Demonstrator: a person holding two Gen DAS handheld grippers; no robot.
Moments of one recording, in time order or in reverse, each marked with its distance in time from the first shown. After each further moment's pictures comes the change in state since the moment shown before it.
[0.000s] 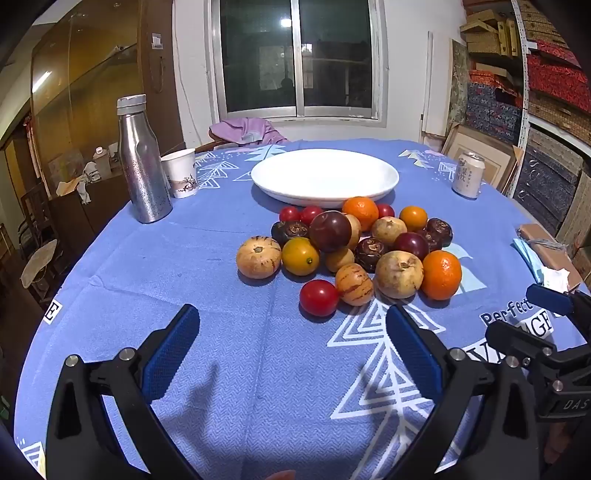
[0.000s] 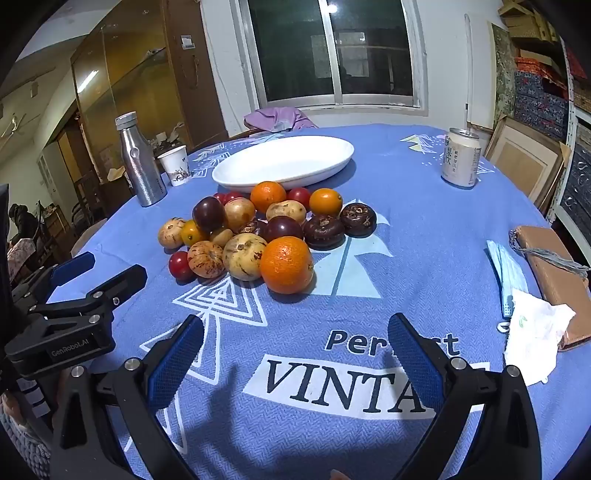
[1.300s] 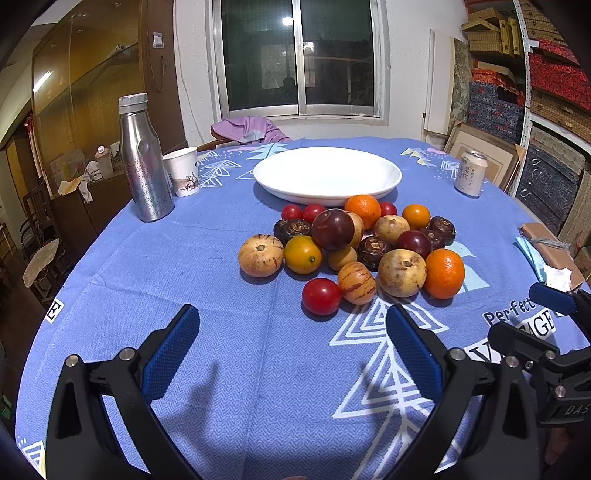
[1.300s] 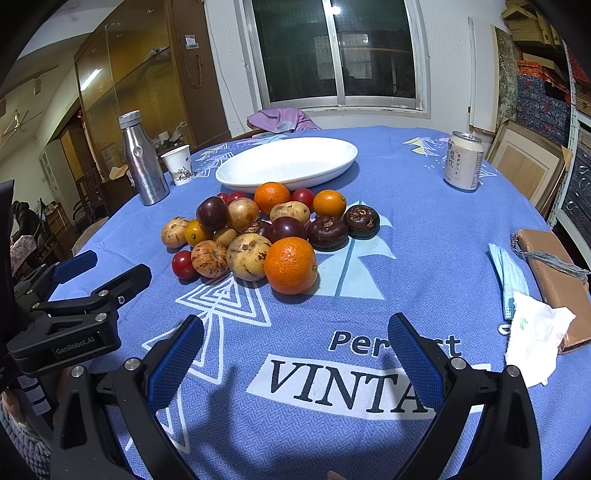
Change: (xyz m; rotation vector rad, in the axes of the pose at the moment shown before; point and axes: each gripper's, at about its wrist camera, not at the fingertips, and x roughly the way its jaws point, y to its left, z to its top) left arm 0.001 0.001 -0.001 0.004 0.000 0.005; right arm 0.001 0.001 0.000 -0.008 -0.006 -0.006
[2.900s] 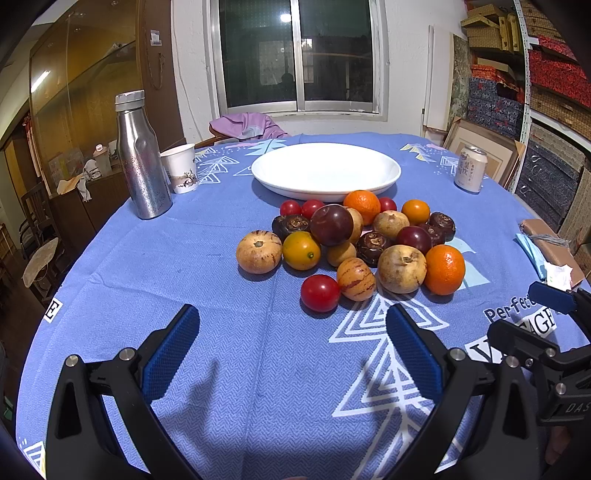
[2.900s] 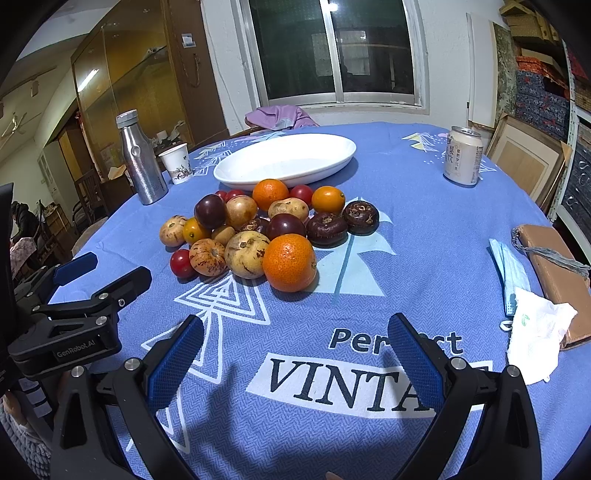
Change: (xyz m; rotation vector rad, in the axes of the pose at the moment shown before) left arm 0.006 0.001 -0.008 0.004 0.009 0.000; right arm 0.001 -0.001 0.000 0.008 0.011 0.001
